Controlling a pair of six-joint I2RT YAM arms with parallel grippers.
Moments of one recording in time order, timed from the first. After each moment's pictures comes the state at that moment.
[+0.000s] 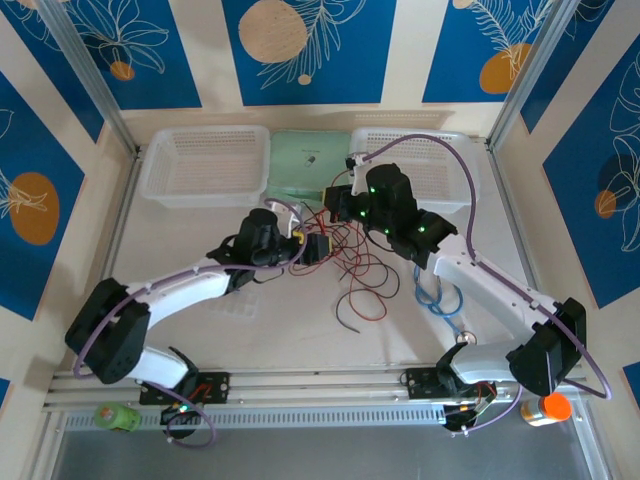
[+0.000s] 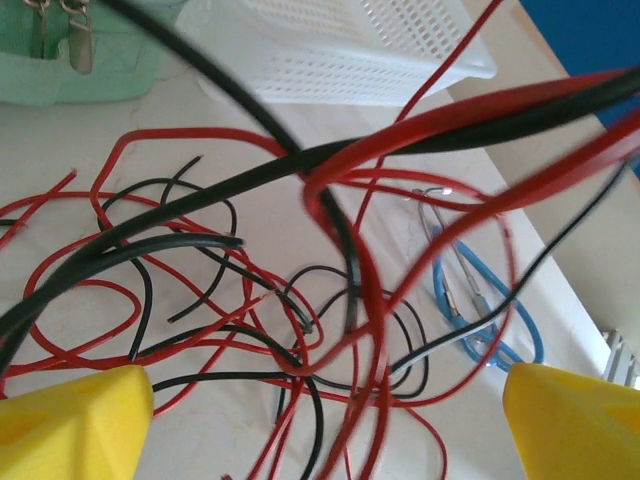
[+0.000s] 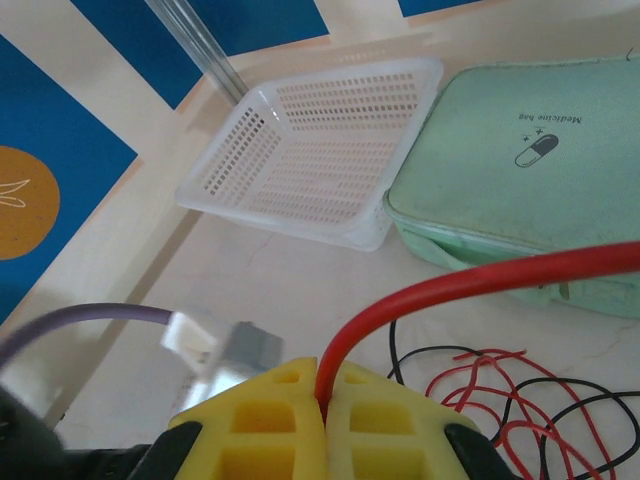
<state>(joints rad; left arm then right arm) -0.68 1.44 0.79 0.18 0.29 -0.55 0.69 1.29 1.18 -0.27 -0.05 0.49</state>
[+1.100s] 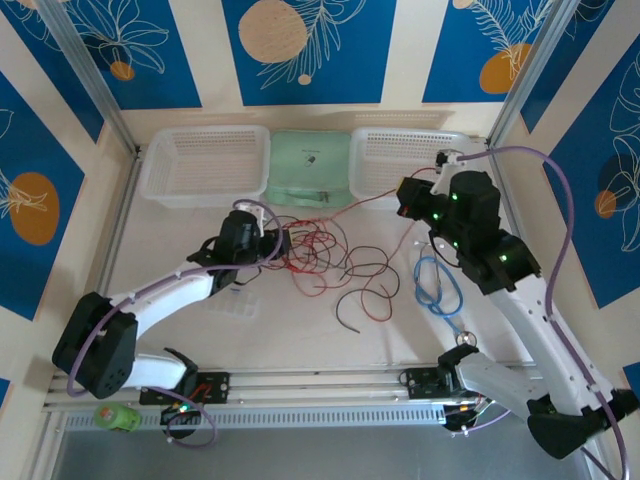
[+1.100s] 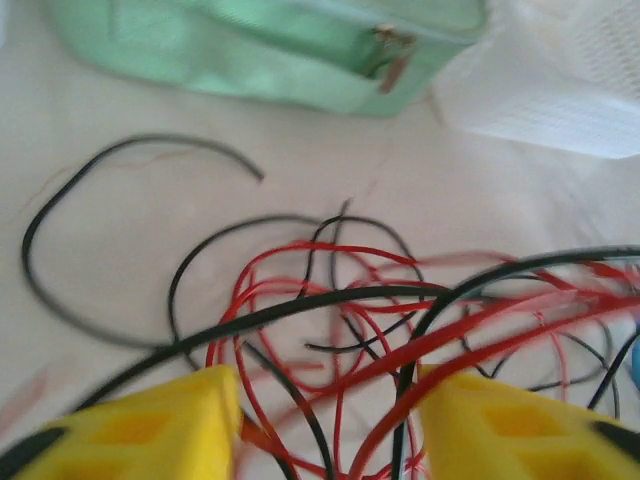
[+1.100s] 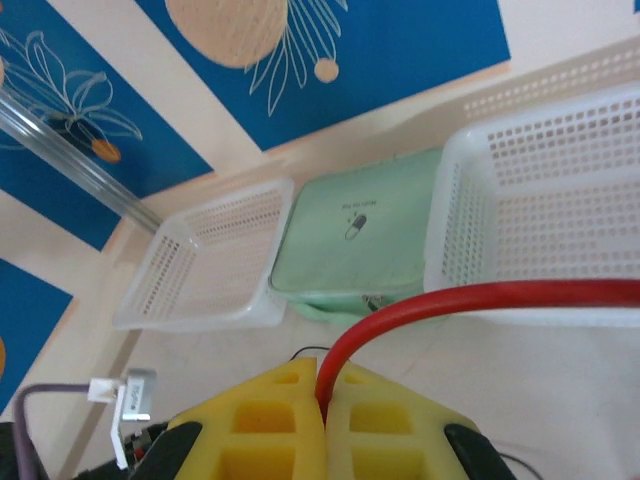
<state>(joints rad) -0.55 1.33 0.71 -0.01 0.06 -0.54 0.43 0.94 1.19 -0.56 0.02 0.57</state>
